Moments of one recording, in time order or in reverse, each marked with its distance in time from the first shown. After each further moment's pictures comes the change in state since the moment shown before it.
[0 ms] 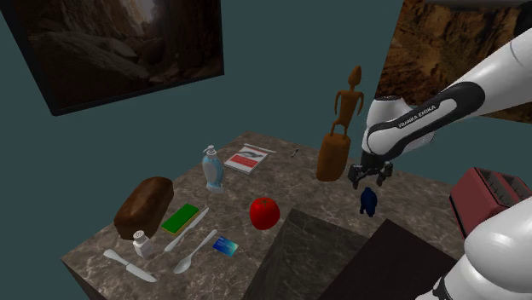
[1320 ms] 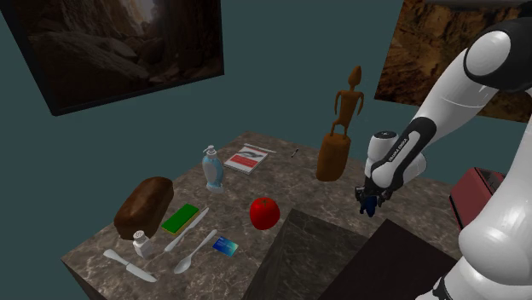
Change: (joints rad) arm -0.117 0.482 -0.105 0.083 -0.256 0.413 0.241
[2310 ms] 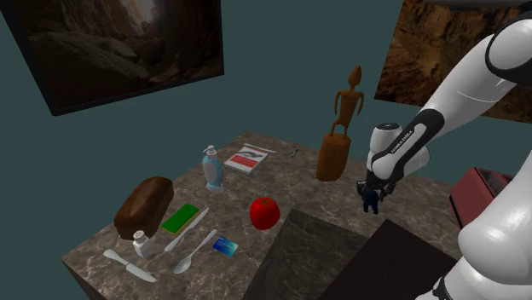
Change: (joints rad) arm -0.011 -0.100 0.021 -0.013 0.047 -0.086 -0.049
